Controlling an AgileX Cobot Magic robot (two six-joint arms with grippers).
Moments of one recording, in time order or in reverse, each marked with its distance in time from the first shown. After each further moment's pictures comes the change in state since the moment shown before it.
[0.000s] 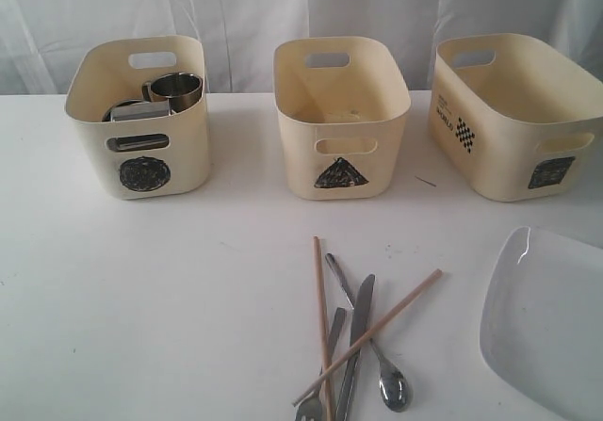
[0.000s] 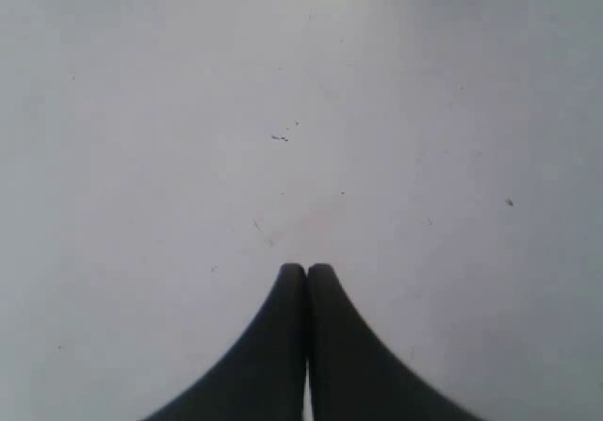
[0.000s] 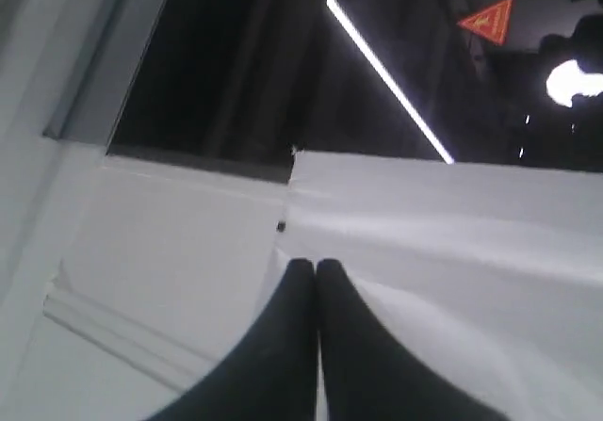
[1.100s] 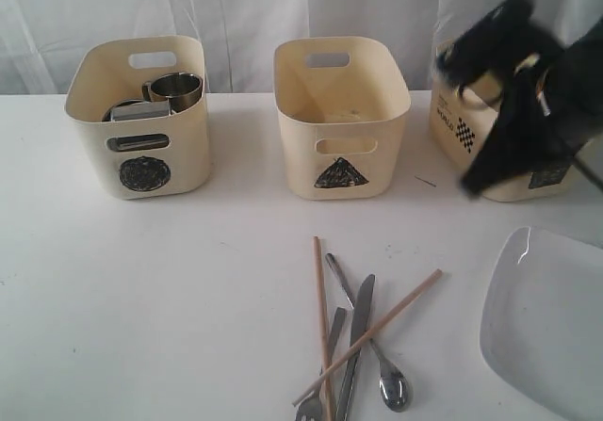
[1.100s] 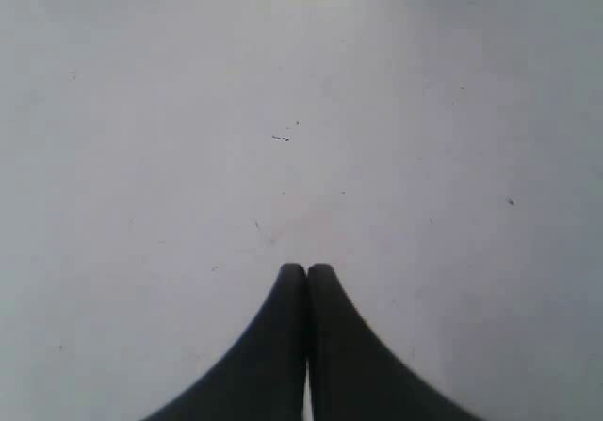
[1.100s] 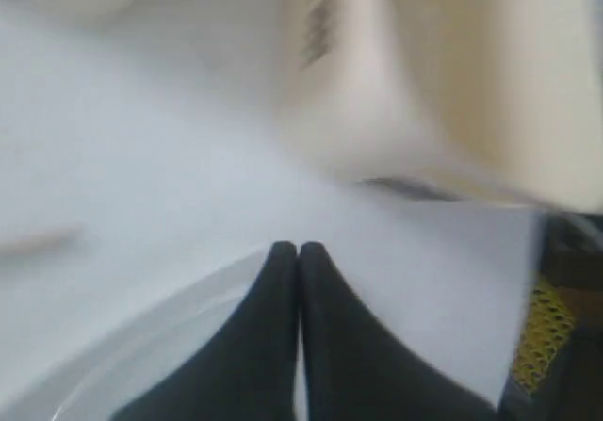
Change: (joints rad) left arm 0.000 0.000 0.000 0.000 0.000 0.002; right arm 0.406 1.288 -0.870 -1.302 1.476 -0.545
